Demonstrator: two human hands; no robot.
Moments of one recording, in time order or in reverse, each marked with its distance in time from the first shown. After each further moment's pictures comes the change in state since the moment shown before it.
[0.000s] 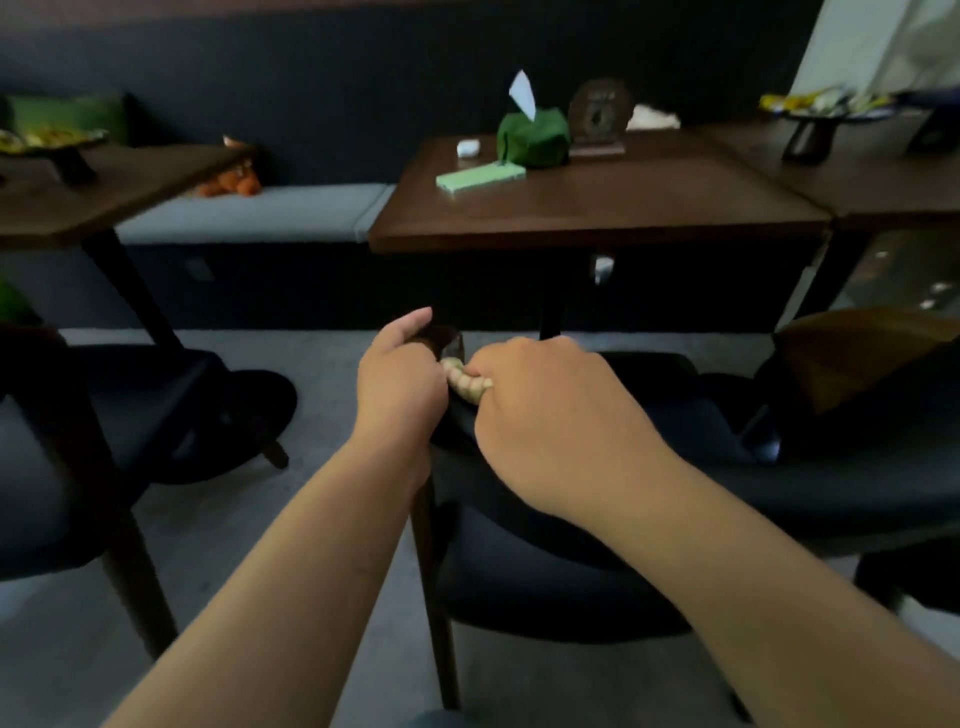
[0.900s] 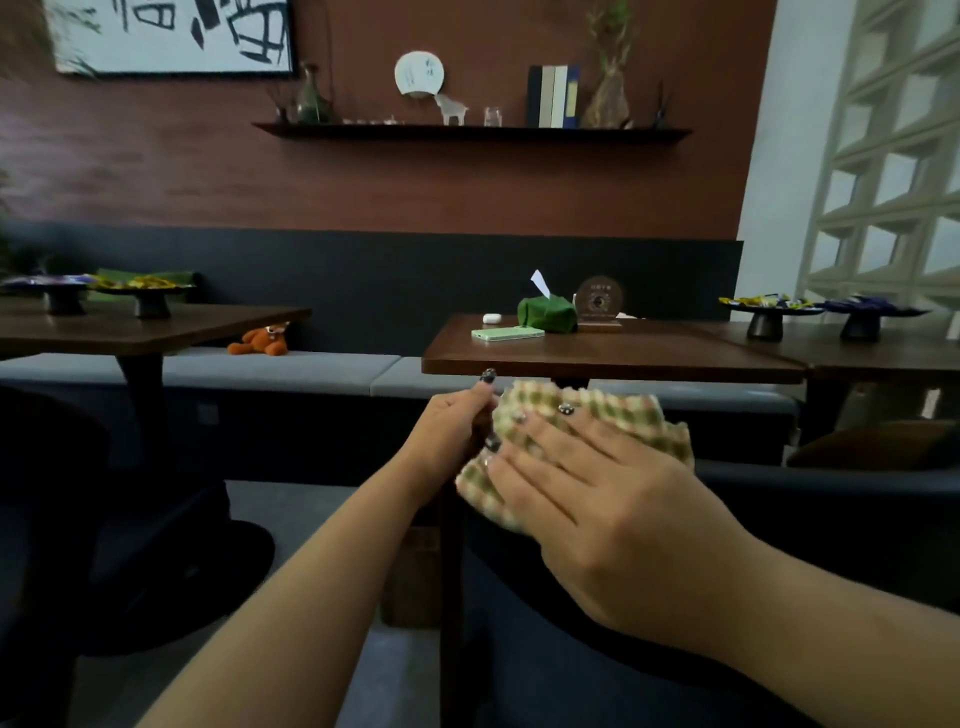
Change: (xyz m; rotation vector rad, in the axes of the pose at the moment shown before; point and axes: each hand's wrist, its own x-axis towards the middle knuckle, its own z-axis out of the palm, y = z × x) left_hand 0.070 -0.022 -0.050 0.114 -0.498 0.501; right_hand -0.031 0.007 0.058 -0.877 0.546 -0.781
